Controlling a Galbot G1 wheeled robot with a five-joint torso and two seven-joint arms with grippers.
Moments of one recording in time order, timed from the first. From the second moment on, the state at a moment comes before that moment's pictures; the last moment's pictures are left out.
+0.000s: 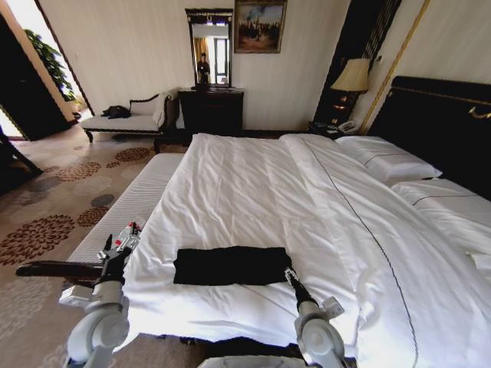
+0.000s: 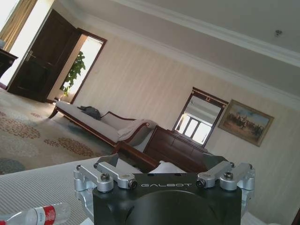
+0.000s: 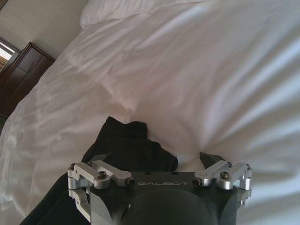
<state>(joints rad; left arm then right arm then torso) 1.63 -1.30 -0.82 -2.22 -0.85 -0.09 -0.17 -1.61 1.38 0.39 2.03 1.08 -0.01 0.52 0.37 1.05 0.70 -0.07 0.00</state>
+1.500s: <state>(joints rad) 1.59 -1.39 -0.82 -2.16 -0.82 -0.09 -0.17 -1.57 1.44 0.53 2.00 1.22 0.22 0.30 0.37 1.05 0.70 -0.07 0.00</state>
